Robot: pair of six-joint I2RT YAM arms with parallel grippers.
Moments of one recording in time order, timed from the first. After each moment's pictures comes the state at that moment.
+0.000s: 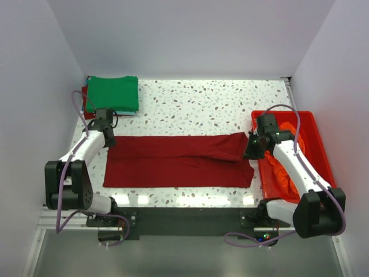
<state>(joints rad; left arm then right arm) 0.03 1.44 0.87 -0.49 -0.37 -0.18 0.13 1.20 0.89 -0.84 -0.09 0.46</state>
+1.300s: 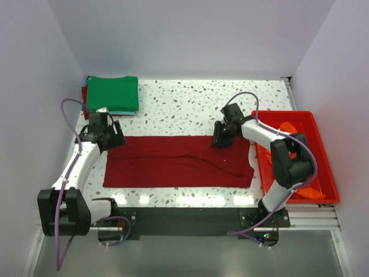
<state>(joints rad) 0.03 1.20 0.82 -0.57 -0.09 -0.31 0.37 1.71 1.08 -0.47 -0.18 0.50</state>
